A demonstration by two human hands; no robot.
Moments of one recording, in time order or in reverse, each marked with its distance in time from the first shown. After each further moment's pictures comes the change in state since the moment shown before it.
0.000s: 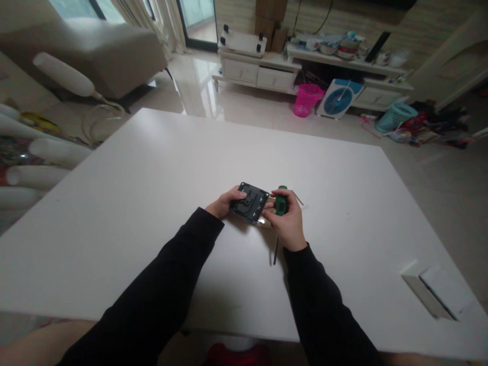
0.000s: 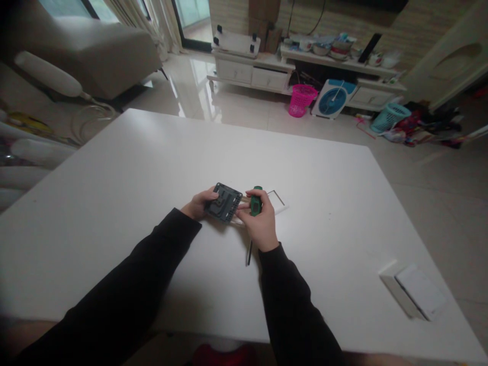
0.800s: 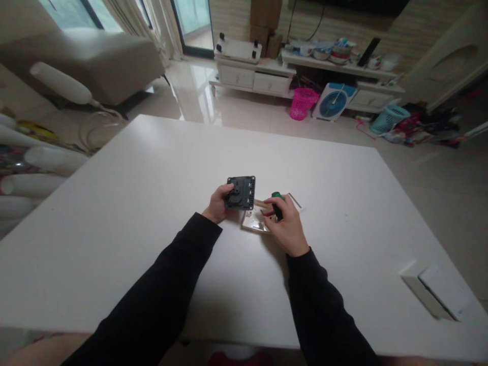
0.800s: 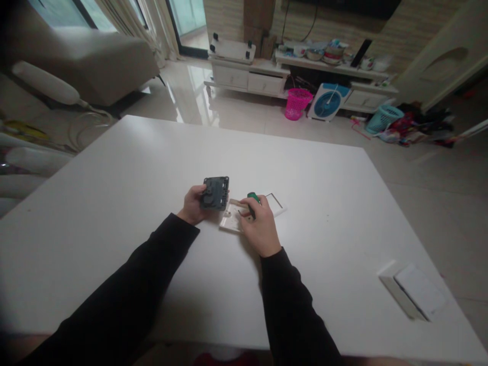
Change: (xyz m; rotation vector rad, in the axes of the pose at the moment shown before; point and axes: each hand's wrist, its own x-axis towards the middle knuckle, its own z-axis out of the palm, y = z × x) left_hand 0.001 0.002 0.000 -0.212 0.342 0.078; right_hand -0.001 -0.010 -0.016 -0.501 -0.108 -0.231
